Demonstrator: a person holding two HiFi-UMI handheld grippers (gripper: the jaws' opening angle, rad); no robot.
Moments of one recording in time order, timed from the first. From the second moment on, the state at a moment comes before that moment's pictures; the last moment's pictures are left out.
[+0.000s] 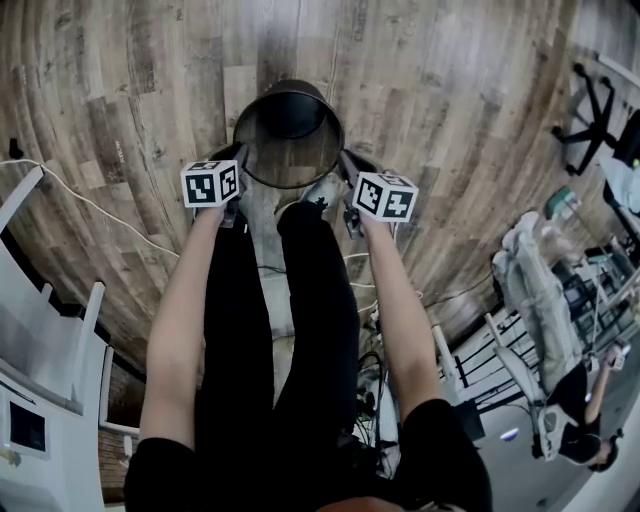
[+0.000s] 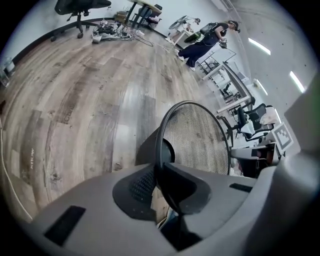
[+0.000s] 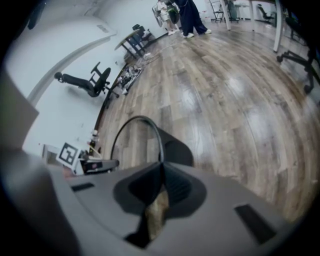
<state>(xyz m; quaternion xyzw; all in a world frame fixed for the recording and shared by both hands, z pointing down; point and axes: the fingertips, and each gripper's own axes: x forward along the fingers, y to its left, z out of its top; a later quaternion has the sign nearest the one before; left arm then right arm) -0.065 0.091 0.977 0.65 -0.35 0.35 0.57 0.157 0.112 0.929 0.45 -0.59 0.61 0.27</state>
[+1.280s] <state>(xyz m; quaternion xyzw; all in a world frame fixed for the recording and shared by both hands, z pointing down) -0.135 0.080 0.966 0.63 -0.38 0.33 0.59 0.099 0.063 0.936 0.48 -0.60 0.50 0.39</state>
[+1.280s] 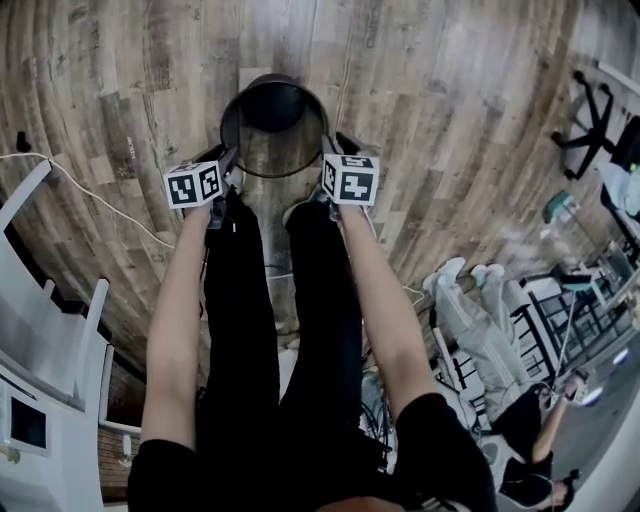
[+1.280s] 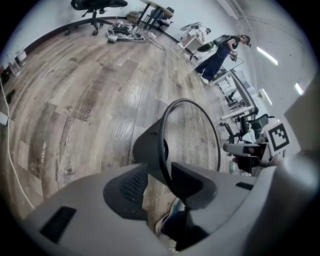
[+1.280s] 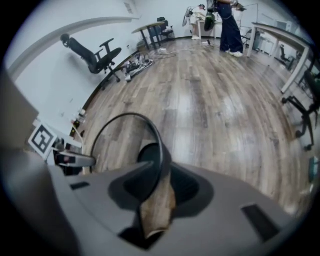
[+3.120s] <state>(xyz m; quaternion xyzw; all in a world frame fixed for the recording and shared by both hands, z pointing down) -0.104 0.070 0.099 0.86 -0.49 0.03 0.11 0.044 0.081 0.146 0.57 -0.79 0.20 0.05</state>
